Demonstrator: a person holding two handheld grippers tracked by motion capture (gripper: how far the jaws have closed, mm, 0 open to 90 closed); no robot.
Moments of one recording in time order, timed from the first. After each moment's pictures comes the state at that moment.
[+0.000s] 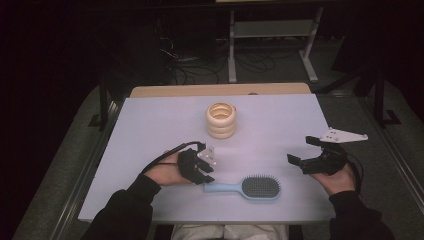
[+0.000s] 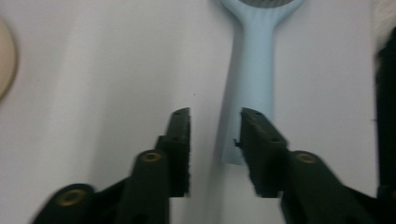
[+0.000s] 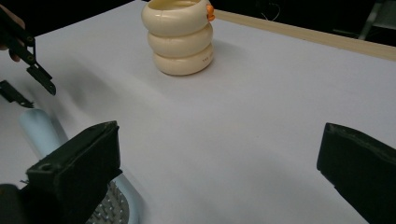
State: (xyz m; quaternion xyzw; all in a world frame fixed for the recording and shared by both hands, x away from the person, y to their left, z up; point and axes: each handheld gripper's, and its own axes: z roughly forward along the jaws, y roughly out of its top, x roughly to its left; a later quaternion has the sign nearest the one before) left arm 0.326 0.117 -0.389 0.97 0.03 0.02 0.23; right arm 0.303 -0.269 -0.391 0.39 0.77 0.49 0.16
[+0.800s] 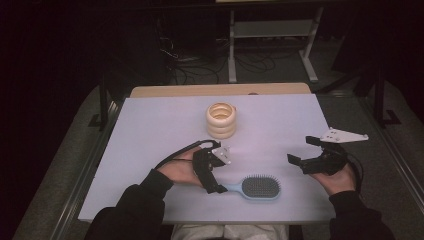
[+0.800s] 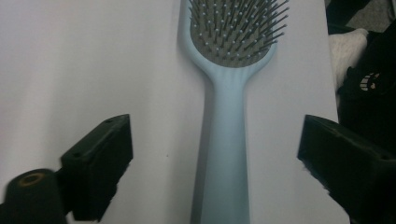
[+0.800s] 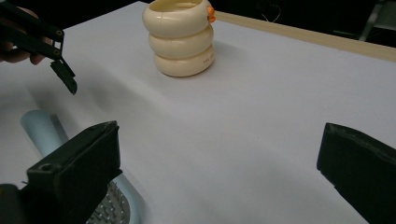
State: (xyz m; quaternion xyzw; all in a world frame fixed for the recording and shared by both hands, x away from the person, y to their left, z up) left arm 0.330 0.079 -0.393 0.97 0.01 -0.03 0.26; right arm 0.303 -0.270 -0.391 0.39 0.76 0.49 0.16
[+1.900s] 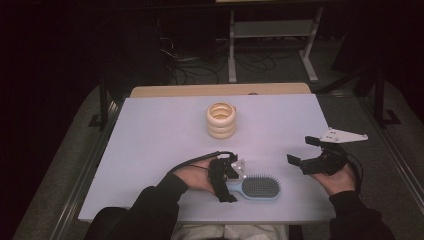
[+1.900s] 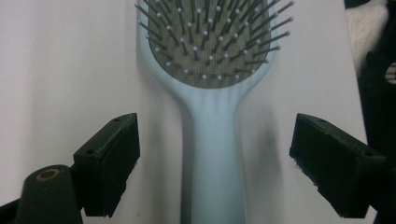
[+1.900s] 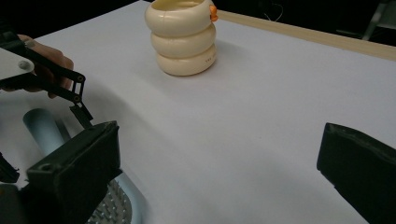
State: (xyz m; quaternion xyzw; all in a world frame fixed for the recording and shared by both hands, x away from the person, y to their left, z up) left arm 0.321 0.041 -0.424 0.97 -0.04 -0.04 0.22; right arm 0.303 -0.269 -0.391 0.38 0.77 0.49 0.16
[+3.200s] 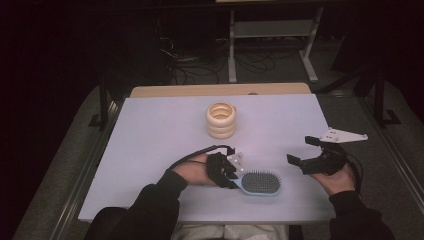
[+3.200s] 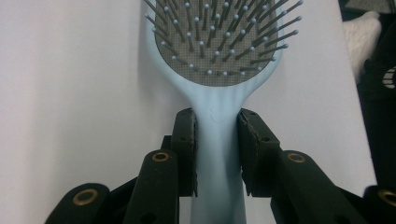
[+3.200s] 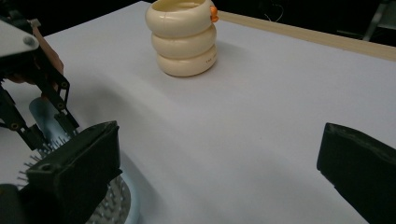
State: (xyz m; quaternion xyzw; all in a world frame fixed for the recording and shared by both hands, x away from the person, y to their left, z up) left arm 0.334 0.051 -0.410 0.97 -0.04 -0.04 0.24; right arm 0.303 -0.268 -0.391 0.38 0.77 0.49 0.16
